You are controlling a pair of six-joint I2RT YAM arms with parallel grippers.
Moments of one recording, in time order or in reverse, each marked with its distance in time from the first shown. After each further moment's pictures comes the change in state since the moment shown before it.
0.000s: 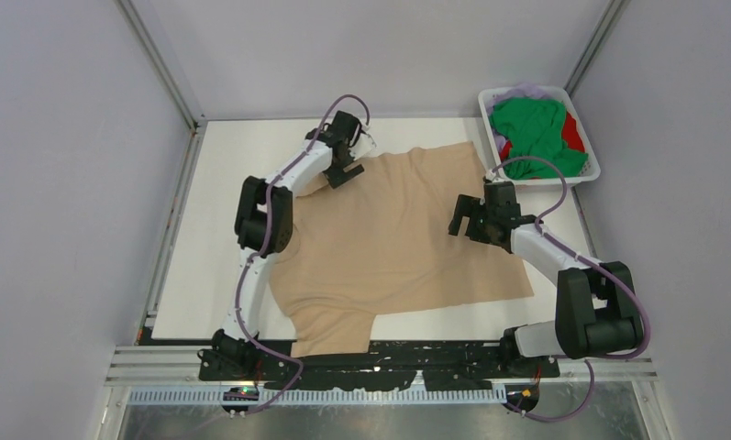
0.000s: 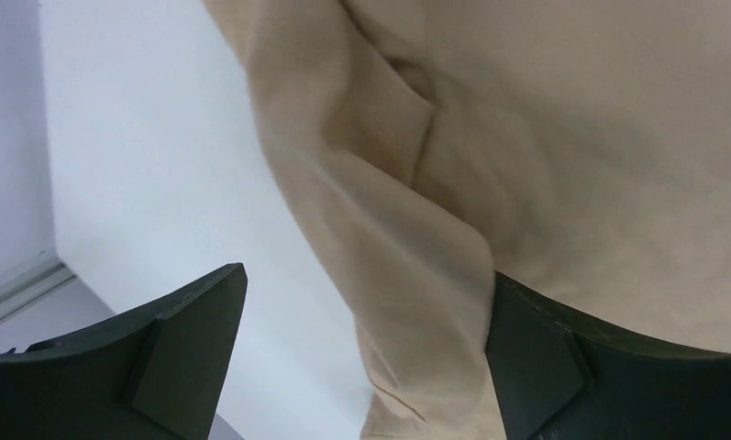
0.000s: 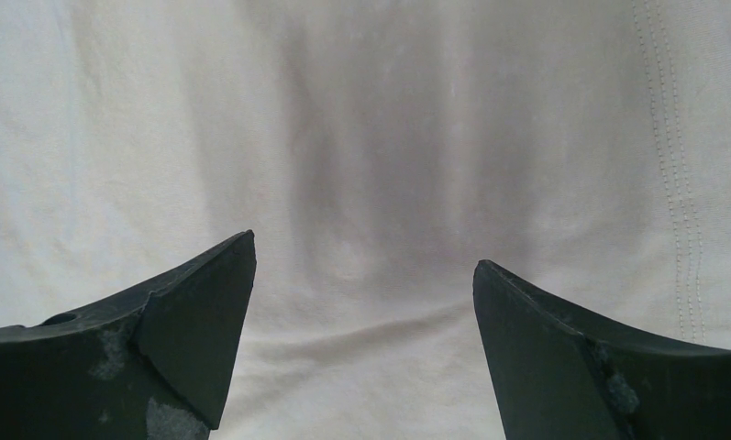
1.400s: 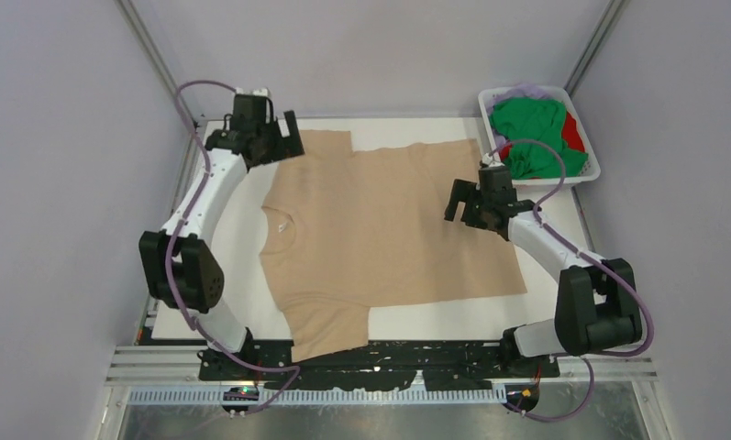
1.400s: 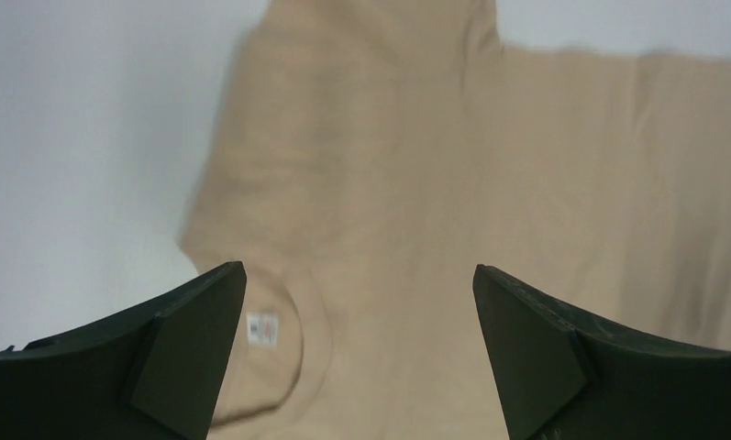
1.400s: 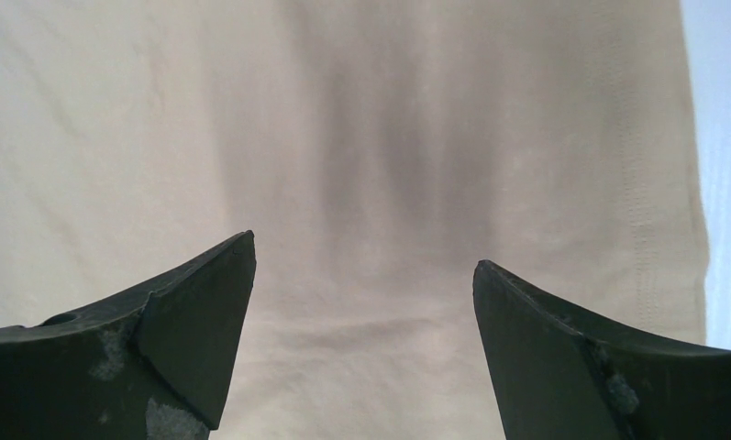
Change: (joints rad) left arm 0.277 -0.636 -0.378 0.124 0.240 -0.990; right arm 0.037 0.006 0.130 -0.073 0.043 0.023
